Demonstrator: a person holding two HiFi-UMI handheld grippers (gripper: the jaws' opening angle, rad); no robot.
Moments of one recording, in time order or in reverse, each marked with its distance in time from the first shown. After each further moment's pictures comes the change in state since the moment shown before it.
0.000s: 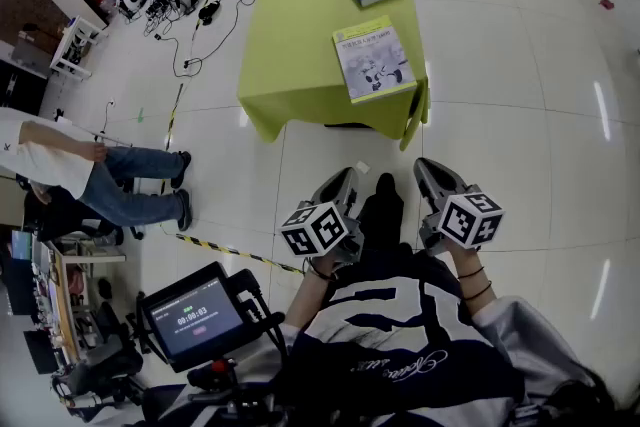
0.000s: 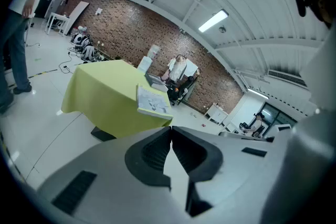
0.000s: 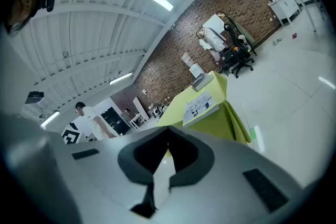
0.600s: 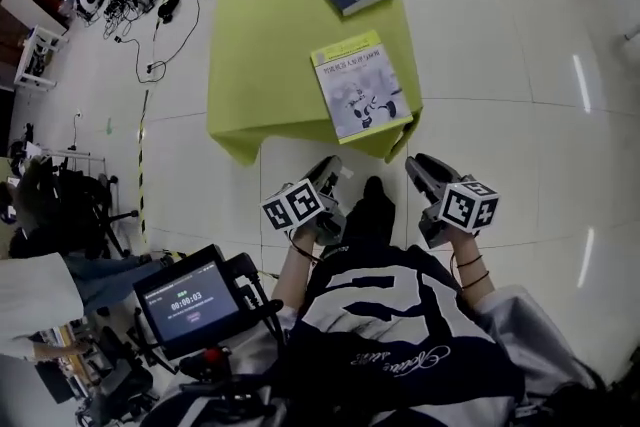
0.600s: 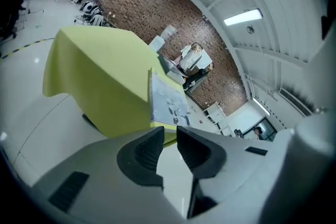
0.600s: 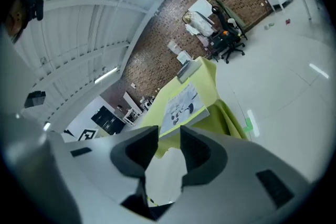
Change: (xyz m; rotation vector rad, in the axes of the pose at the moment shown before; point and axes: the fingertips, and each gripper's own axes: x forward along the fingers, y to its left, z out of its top) left arm 0.148 0.105 0.063 -0.215 0.156 -0.010; right arm 0.127 -0.088 0.037 0.122 0.138 -0.057
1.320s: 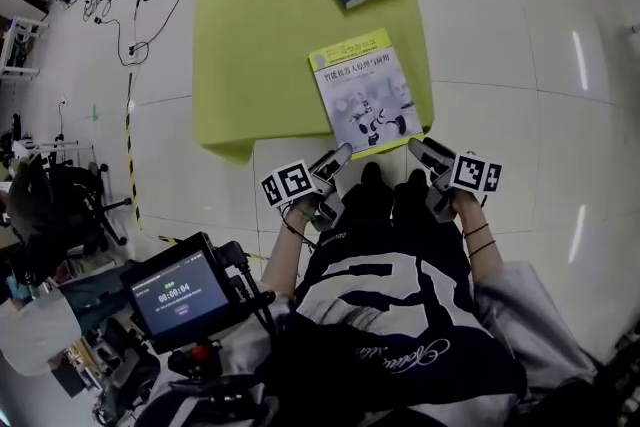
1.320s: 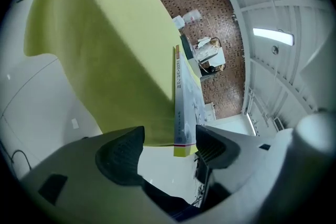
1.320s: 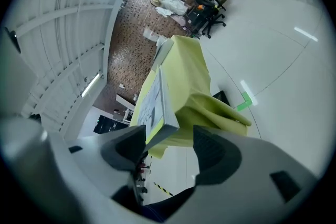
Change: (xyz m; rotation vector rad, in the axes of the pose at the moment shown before) left arm 0.089 0.054 0.010 -0.309 0.191 -0.103; right arm 0.095 -0.091 0.012 0.285 0.155 -0.020
